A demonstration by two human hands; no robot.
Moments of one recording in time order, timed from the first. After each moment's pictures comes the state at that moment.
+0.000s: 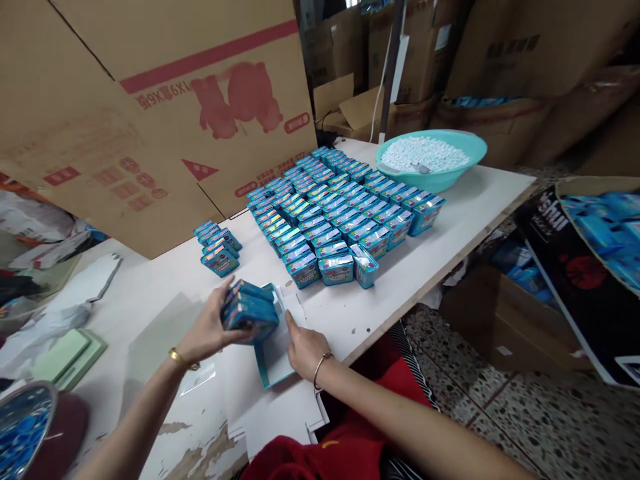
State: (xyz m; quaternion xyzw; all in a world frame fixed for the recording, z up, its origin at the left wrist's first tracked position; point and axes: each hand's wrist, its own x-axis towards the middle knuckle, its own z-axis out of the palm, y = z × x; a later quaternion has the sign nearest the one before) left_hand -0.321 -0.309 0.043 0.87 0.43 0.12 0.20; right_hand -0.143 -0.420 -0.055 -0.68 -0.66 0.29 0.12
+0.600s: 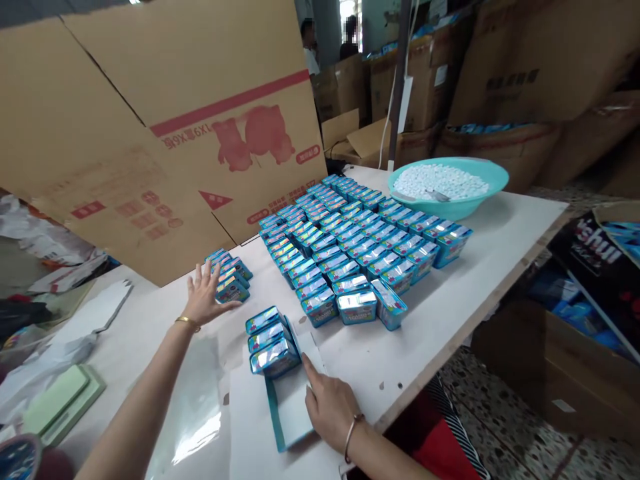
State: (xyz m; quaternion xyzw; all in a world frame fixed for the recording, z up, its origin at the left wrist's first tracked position) left_hand -0.358 -0.141 0.019 0.86 0.49 0.06 -0.10; right_hand -0.147 -0.417 -0.086 -0.67 -0.66 0.26 0.22
